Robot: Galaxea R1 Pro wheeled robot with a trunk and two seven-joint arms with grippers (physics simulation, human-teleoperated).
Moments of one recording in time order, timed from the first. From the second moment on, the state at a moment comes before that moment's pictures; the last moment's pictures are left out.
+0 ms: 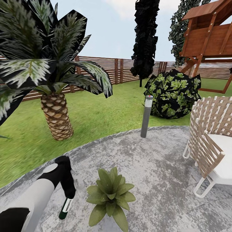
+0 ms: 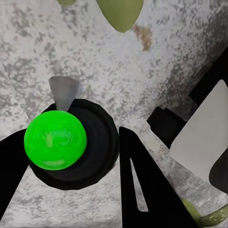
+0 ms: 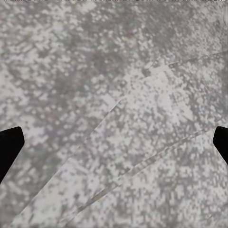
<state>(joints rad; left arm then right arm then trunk) -0.84 0.08 -0.03 -0.57 -1.33 0.56 -1.53 -0.37 -0.13 -0.25 -0.04 0.35 -0.35 -0.17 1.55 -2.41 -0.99</state>
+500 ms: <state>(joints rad) -0.83 0.09 -0.04 -0.57 -1.35 0.57 -1.51 -0.37 -0.13 -0.25 -0.04 0.35 -0.35 -0.17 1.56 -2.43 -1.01</state>
